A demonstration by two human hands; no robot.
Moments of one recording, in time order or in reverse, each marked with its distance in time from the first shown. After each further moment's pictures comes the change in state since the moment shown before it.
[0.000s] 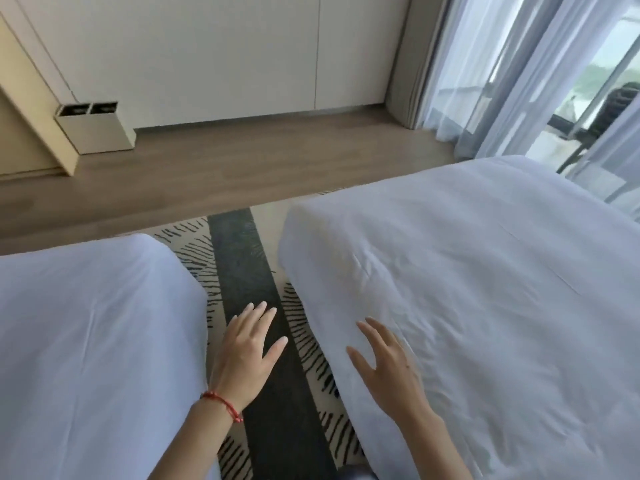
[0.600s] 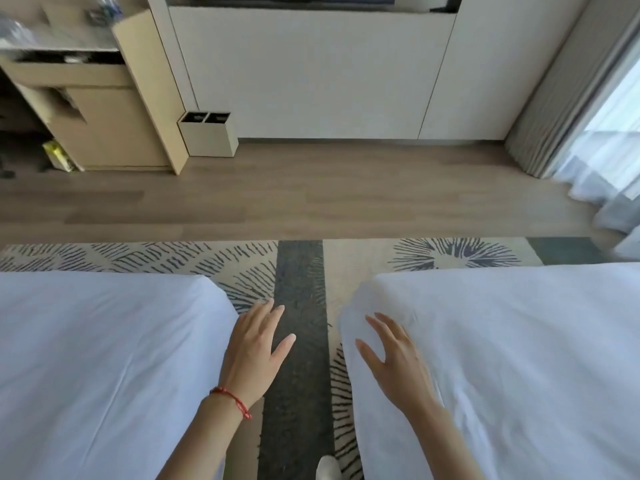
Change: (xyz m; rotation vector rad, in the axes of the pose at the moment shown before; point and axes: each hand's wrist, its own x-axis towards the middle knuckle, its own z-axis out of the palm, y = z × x) left_hand 0.251 -0.110 -0.050 0.046 0.117 -0.317; right_hand 0.351 -0.070 0.021 0.061 -0.140 -0.274
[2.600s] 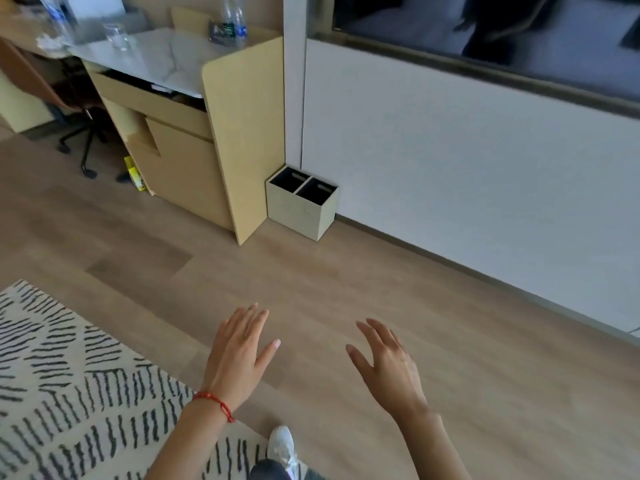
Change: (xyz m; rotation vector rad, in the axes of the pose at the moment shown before) left_hand 1.005 -0.400 -0.149 0.066 0.190 -0.459; right_hand 1.182 -0.246 0.110 -0.144 -0.253 -0.465
